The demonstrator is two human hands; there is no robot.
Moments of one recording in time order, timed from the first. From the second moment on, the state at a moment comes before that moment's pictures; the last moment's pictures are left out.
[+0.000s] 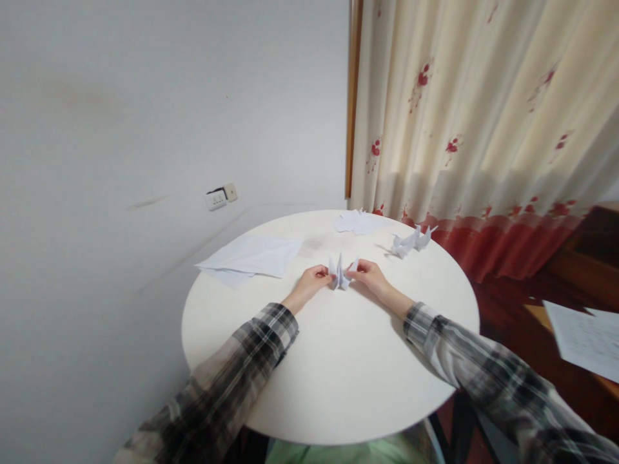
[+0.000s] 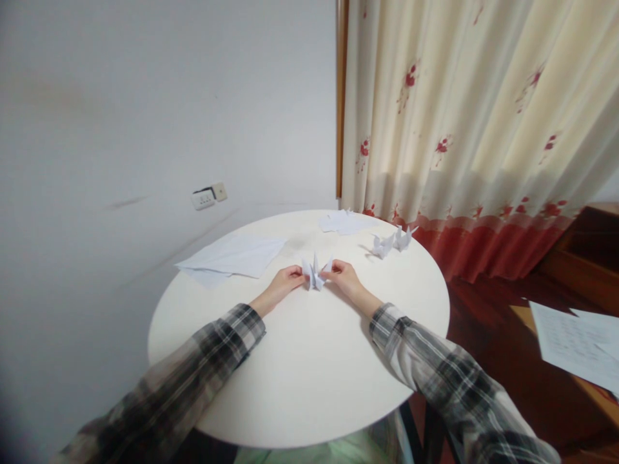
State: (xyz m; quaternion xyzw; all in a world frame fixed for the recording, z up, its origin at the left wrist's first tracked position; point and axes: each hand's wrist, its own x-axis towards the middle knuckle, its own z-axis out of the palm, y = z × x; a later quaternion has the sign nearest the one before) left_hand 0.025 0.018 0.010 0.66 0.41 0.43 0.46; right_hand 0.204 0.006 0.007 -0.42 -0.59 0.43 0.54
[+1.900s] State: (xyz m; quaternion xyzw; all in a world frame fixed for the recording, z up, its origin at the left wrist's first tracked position) left_hand 0.036 0.007 0.031 0.71 0.38 0.41 0.42; right_hand 0.201 -0.009 0.022 -0.35 -0.58 0.47 0.57
